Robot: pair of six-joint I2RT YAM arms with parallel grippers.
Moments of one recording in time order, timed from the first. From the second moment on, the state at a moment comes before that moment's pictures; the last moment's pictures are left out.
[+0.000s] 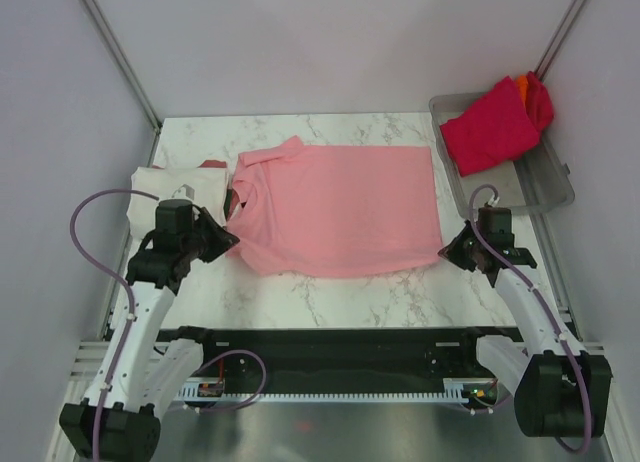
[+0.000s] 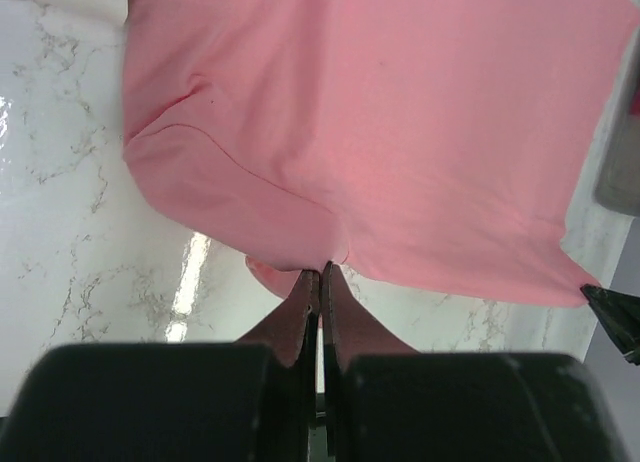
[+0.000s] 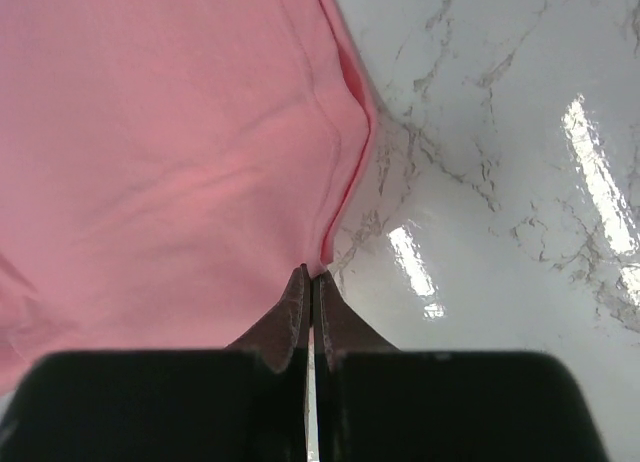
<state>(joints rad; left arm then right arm) -0.10 0.79 0.80 -0.72 0.15 -0.69 -0.03 0.97 0.57 -0.49 -0.15 0.65</state>
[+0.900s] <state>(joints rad) -0.10 1.32 1.17 -0.62 0.10 -0.68 -0.03 1.30 0.77 -0.37 -0.05 0.64</state>
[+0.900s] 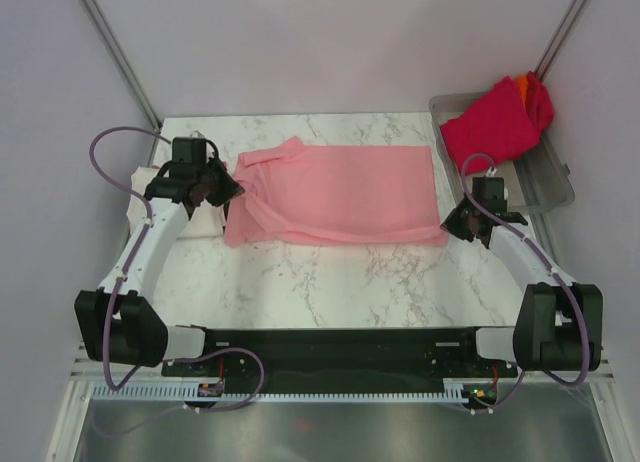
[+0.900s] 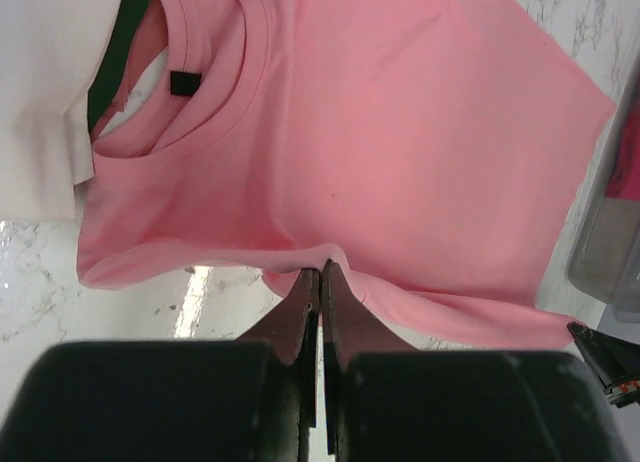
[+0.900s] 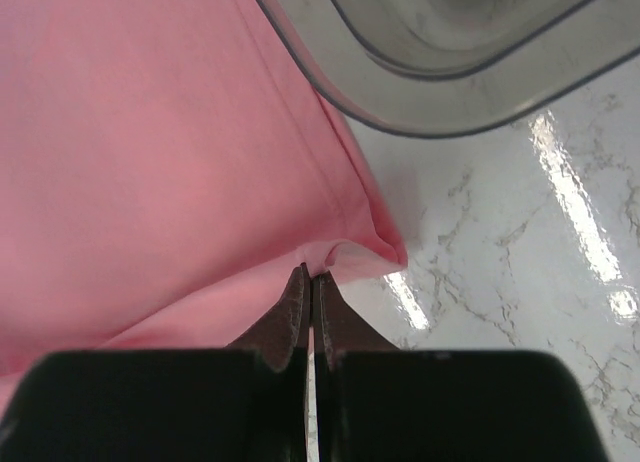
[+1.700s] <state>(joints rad) -0.10 1.65 1.43 -0.59 0.07 -0.68 0.02 1.57 0.97 -0.32 0.02 0.67</state>
